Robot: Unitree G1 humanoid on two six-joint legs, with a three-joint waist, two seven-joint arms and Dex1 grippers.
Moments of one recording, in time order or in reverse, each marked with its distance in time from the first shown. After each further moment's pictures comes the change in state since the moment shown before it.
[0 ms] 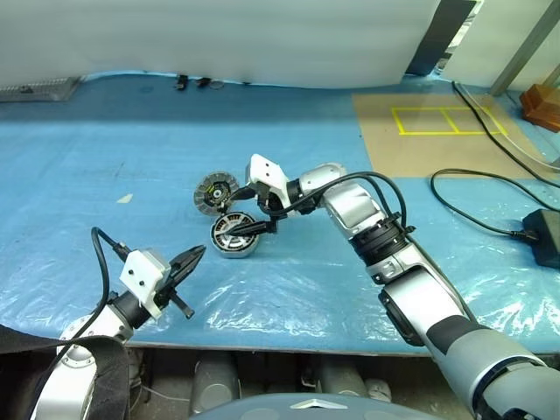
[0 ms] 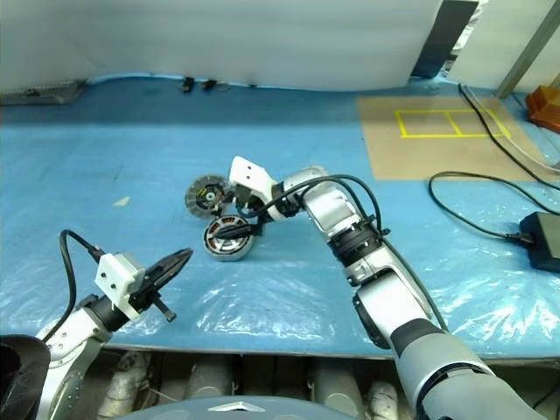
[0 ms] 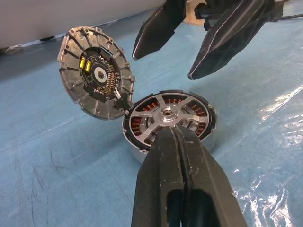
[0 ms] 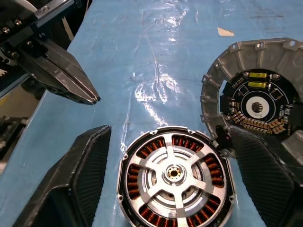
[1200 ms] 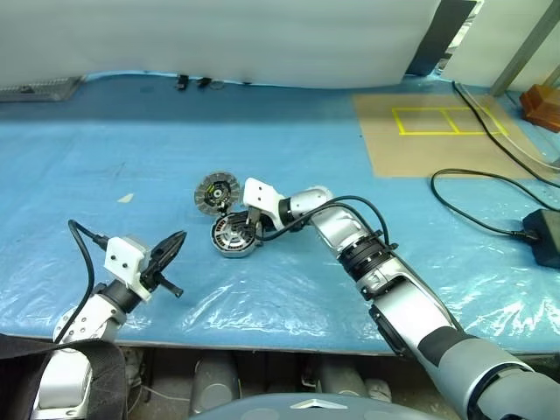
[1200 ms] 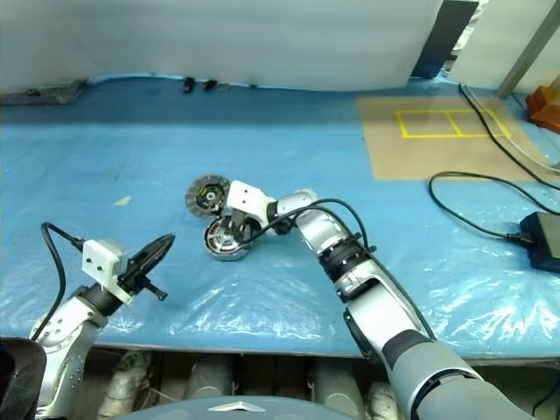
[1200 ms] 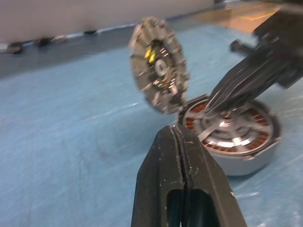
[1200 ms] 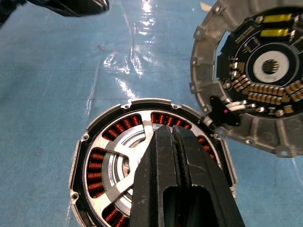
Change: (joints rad) left arm -0.108 -0.040 0.085 0.175 -0.044 0.018 0.044; right arm 0.054 0.044 0.023 0.171 -0.109 -0.305 -0.138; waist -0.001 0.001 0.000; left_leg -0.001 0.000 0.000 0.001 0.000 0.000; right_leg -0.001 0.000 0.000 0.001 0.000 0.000
